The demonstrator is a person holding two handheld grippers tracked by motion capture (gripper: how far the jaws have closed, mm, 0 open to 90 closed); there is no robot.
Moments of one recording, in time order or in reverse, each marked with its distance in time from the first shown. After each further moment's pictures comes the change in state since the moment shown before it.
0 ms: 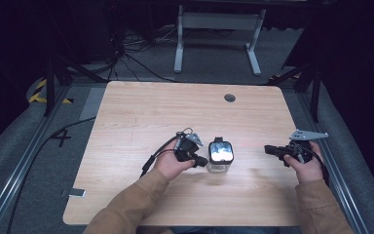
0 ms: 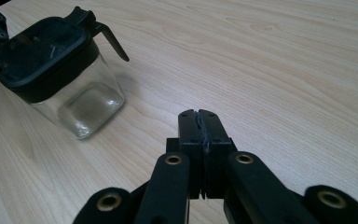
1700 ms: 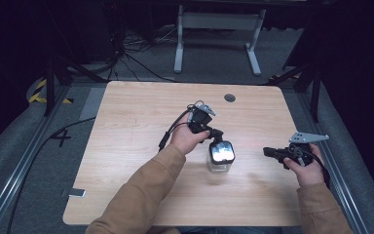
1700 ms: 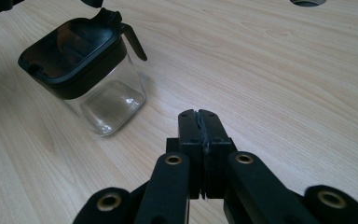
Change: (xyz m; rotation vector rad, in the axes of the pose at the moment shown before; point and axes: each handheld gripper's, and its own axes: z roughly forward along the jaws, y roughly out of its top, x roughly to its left) left arm 0.032 0.077 -0.009 -0.147 0.003 -0.032; right arm 0.013 0.001 -0.005 -0.005 0.019 -0.038
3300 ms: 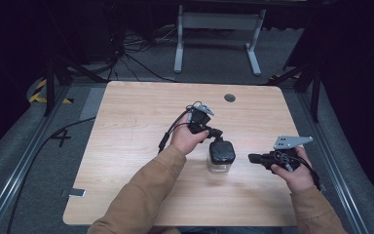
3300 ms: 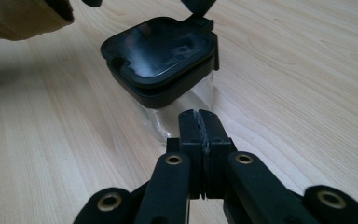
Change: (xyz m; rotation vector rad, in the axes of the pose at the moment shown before) left arm 0.007 -0.006 0.005 -0.028 0.004 -0.038; right arm 0.047 0.017 0.016 0.033 0.143 -0.139
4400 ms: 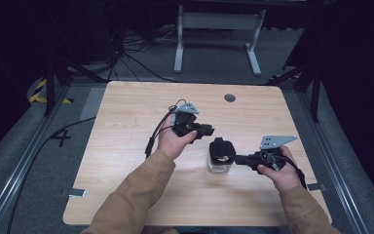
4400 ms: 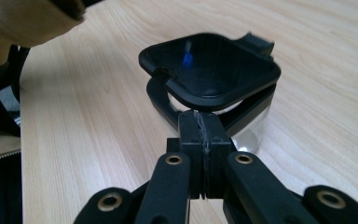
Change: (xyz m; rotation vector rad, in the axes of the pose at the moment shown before) left arm -0.028 -0.022 -0.068 -0.158 0.053 0.014; right arm 0.013 0.014 0.028 -0.038 0.104 -0.002
